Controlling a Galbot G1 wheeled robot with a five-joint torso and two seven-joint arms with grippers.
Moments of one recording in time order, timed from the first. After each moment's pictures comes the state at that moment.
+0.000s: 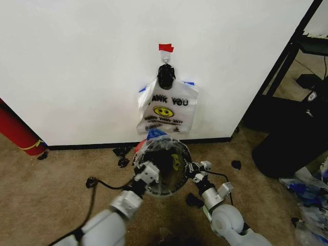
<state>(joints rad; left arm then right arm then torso) 1.25 -0.75 0.03 -2.32 -0.08 0.20 -0.26 -1.26 1.11 0.08 1.86 0.82 0.13 0.05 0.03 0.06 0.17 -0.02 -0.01</state>
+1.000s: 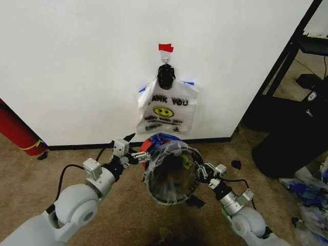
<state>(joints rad) 1.21 -0.72 -0.24 -2.22 -0.86 0.19 -0.11 -1.31 1.04 0.24 1.76 0.69 0.38 -0.36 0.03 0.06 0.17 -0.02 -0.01</state>
